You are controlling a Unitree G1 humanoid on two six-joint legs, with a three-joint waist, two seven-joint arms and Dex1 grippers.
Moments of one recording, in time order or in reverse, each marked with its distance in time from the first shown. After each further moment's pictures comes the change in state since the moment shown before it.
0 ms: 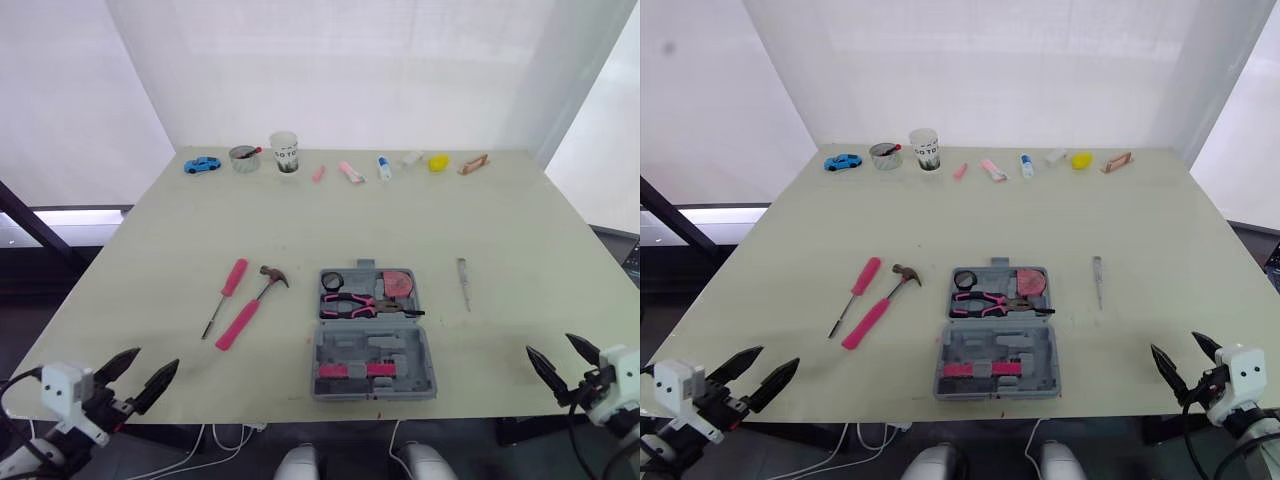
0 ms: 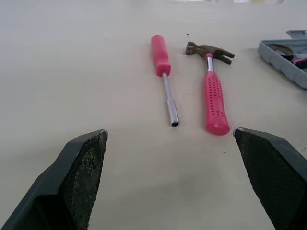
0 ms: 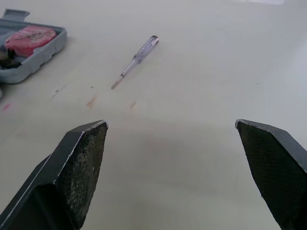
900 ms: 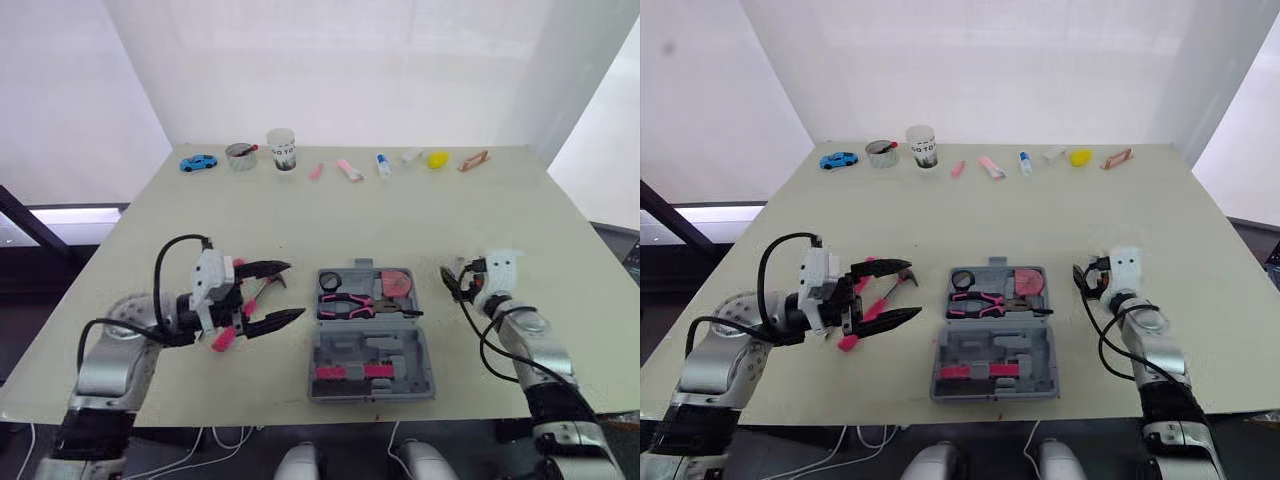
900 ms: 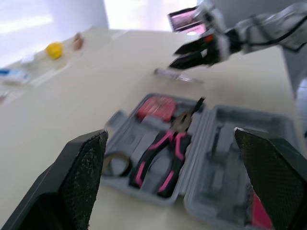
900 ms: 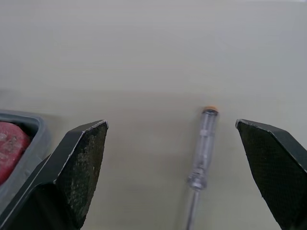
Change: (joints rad) left arm -0.502 0.159 -0.453 -0.324 0.025 0.219 -0.199; right arm -0.685 0.199 0.267 0.277 -0.235 0.365 -0.432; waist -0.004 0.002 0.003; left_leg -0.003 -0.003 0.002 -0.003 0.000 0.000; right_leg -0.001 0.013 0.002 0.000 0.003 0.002
